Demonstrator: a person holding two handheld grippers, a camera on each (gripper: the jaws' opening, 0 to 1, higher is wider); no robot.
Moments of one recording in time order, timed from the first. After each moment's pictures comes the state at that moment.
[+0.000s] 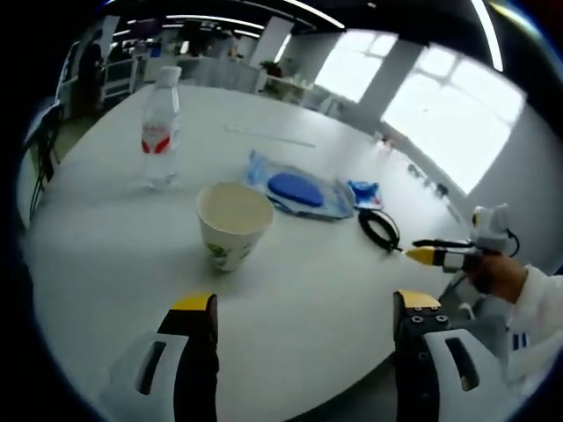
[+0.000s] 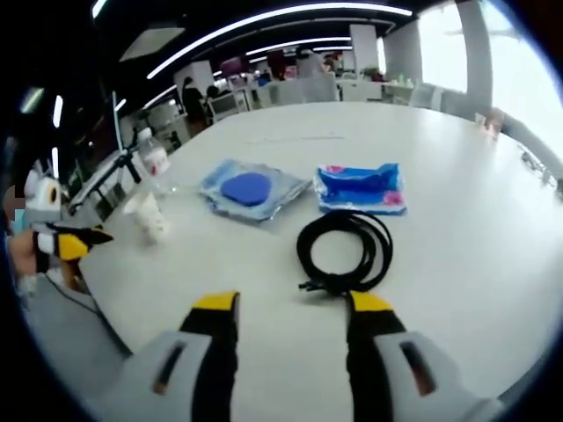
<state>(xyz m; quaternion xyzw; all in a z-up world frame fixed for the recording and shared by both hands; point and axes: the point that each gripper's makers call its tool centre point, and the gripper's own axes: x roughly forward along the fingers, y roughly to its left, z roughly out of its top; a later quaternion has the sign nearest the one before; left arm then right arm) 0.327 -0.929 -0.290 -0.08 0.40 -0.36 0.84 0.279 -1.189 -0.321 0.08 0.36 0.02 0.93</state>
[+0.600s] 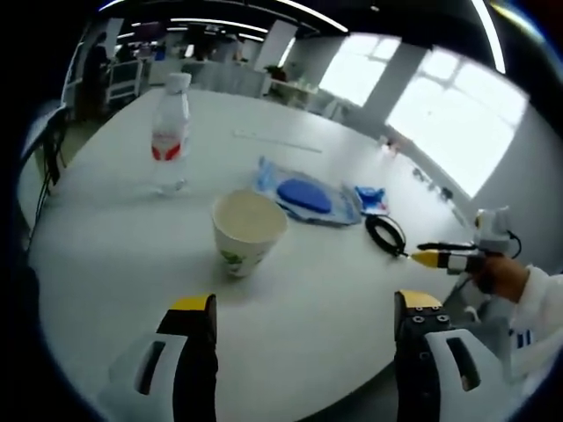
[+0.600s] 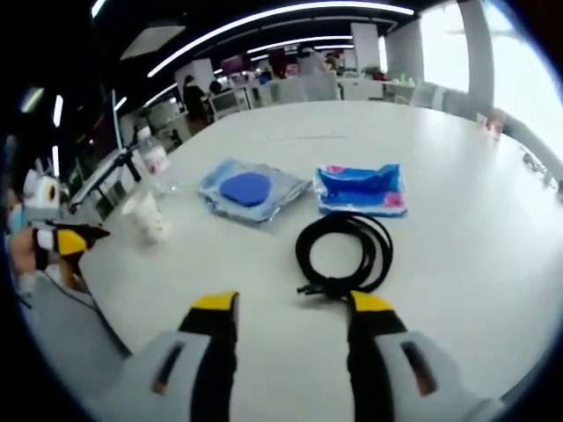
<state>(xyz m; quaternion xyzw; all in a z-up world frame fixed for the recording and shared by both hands) 0.337 -0.916 -0.286 -0.07 0.39 -0.35 0.85 0.283 -1.191 -0.320 0.08 0.36 0.02 0.93</state>
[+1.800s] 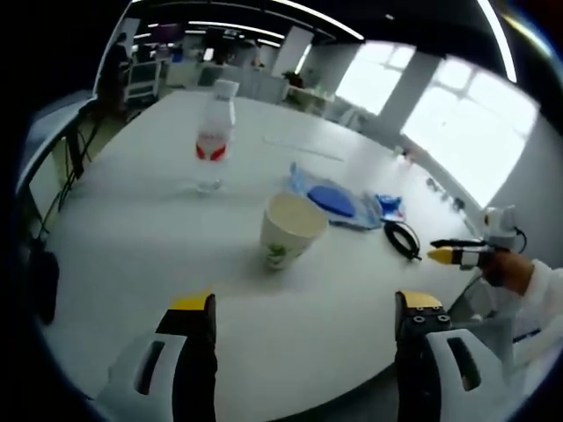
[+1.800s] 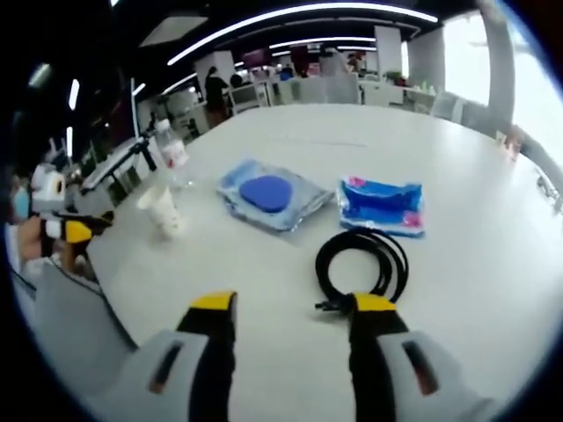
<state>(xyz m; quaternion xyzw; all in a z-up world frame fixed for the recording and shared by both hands) 0.339 -0.869 -0.281 -0.09 0.38 -0.32 0.87 0.298 -1.169 -0.304 0.05 0.36 0.08 0.93</state>
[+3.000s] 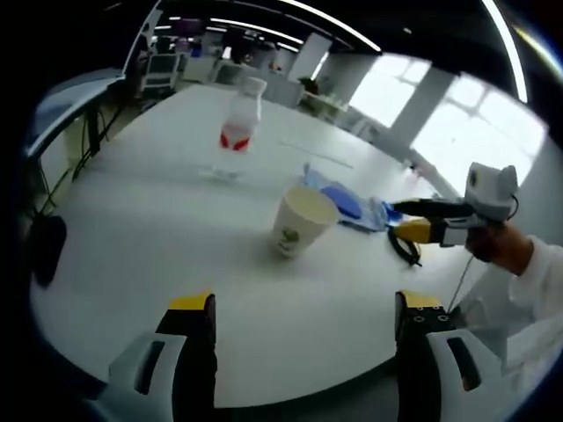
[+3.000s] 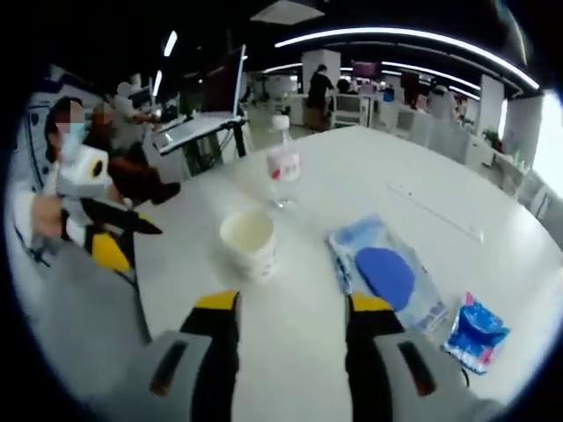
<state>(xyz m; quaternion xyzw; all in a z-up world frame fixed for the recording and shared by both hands) 0.324 -0.850 -0.287 -0.13 0.38 -0.29 0.87 0.373 -1.015 -0.265 -0.08 0.31 0.30 0.90</state>
